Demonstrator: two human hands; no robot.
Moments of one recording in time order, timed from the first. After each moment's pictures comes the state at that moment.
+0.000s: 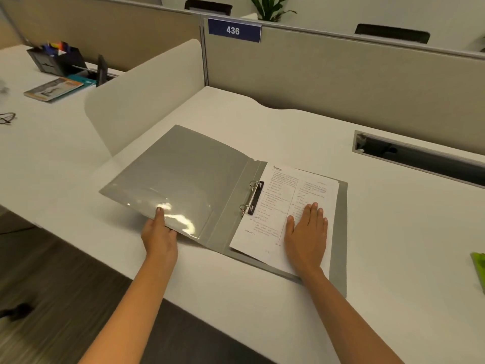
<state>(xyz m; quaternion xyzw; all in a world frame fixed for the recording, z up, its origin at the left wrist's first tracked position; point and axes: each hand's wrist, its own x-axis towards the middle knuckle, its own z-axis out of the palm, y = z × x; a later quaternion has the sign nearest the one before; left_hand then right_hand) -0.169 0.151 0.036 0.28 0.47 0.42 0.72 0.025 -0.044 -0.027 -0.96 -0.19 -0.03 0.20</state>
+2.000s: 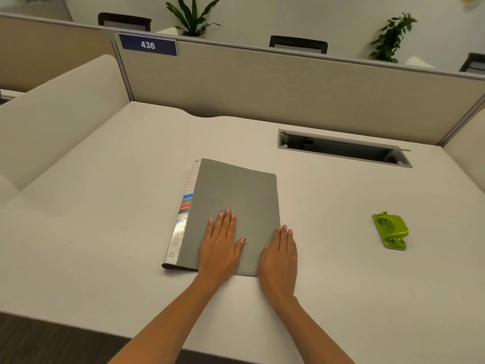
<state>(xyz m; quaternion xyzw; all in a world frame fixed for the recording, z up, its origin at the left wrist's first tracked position) -0.041 0.004 -0.029 0.98 0.14 0.09 0.08 -0.007 -0.136 -0.032 -0.97 -0.12 -0.07 0.19</state>
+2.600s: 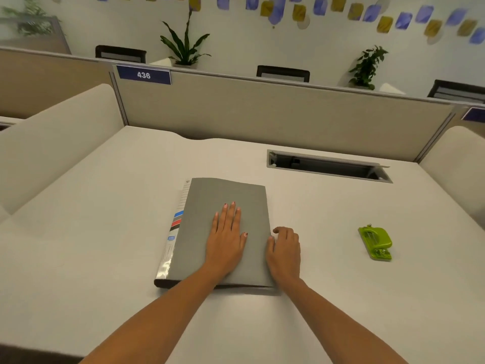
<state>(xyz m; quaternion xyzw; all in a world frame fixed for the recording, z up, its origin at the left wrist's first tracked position) 0.009 0.002 0.004 0.98 0.10 0.16 0.07 0.049 -0.151 0.007 -0.93 -0.12 -0.09 0.33</state>
